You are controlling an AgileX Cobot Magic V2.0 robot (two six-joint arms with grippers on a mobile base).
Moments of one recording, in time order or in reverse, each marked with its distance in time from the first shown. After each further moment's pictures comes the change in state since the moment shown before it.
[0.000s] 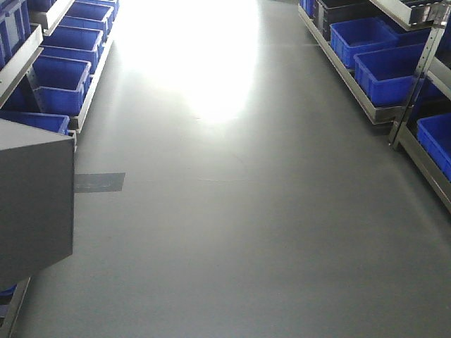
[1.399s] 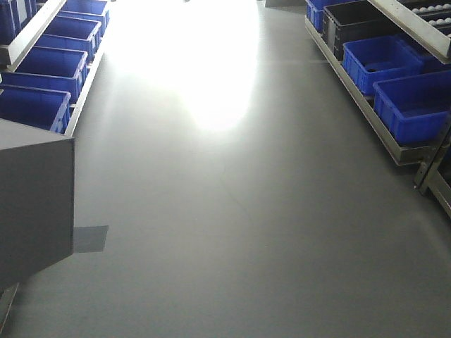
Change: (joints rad) left arm 0.000 0.000 0.000 0.000 0.000 0.000; right arm 0.000 0.000 0.000 0.000 0.000 0.000
